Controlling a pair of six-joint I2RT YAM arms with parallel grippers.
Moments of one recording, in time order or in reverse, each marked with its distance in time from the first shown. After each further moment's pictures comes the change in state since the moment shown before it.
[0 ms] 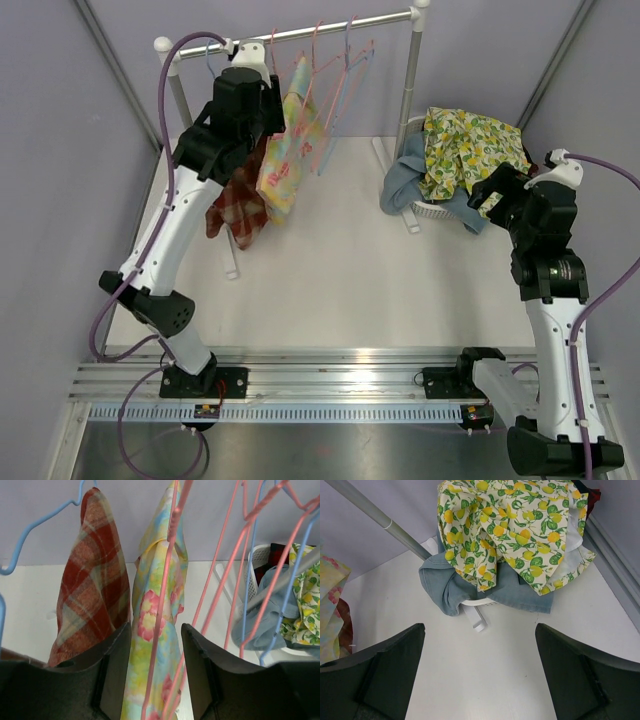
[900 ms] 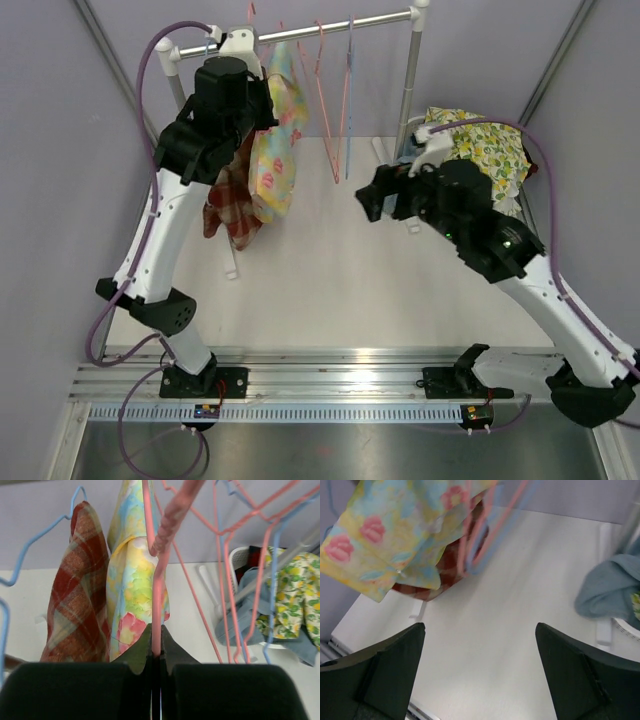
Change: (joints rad) left arm 0.011 0.066 0.188 -0.118 0.072 -0.027; right arm 0.611 0.188 0.230 0.032 -0.061 -0.099
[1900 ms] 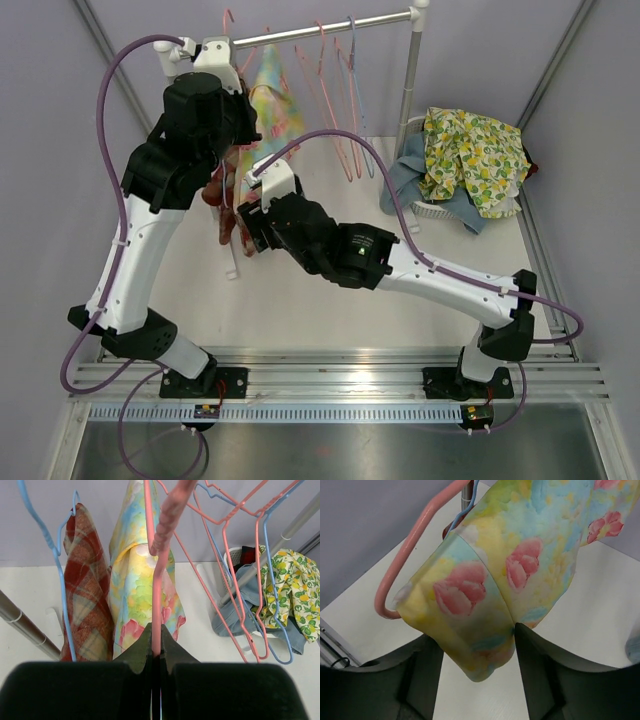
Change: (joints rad) left arm -0.034 -0.195 -0.117 -0.026 -0.034 -0.003; right arm 0.679 0.613 0.475 0.059 0.548 -0.123
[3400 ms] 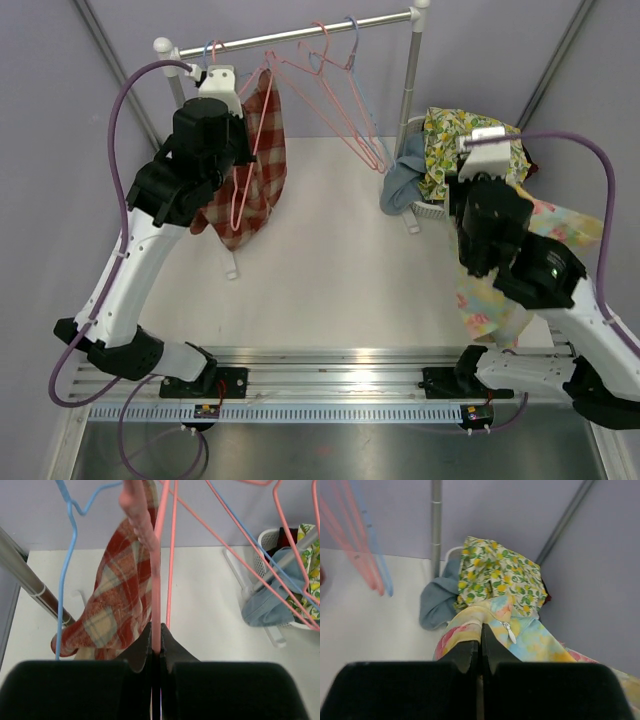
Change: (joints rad) left arm 0.000 -0.099 -0.224 0.062 -0.083 0.048; right arm -0.167 -0.719 -0.374 -0.169 0.528 -0.257
